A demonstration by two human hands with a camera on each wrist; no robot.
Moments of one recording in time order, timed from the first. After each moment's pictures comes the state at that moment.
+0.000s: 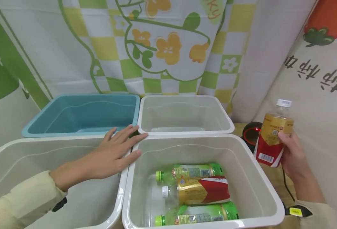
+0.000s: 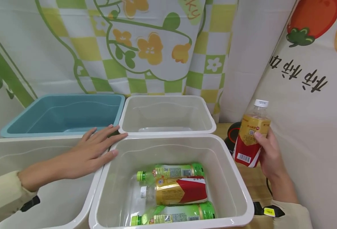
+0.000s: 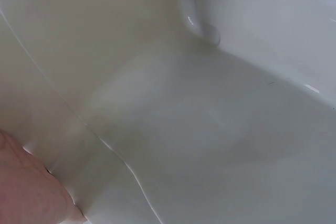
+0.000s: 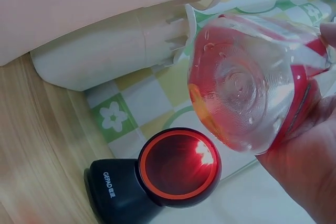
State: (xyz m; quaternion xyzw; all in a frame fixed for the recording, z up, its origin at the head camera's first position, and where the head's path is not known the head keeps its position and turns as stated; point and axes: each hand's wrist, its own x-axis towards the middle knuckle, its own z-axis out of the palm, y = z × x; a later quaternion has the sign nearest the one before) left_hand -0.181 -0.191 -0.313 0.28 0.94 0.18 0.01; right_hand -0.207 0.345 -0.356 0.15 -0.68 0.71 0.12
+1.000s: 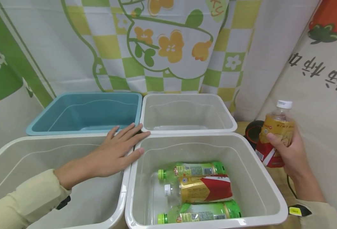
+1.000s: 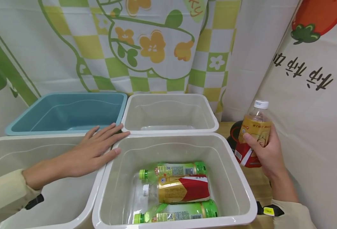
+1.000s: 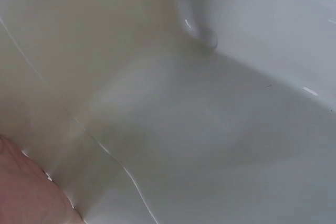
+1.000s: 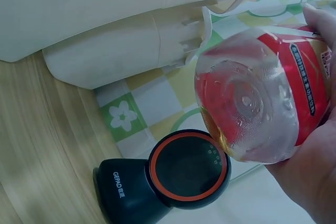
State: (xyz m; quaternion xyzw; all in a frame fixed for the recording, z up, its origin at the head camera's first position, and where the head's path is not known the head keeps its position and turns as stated) left_hand -0.182 -0.188 -0.316 0.28 0.94 0.17 0.01; right_hand -0.211 0.338 -0.354 0.12 -0.70 0.68 0.15
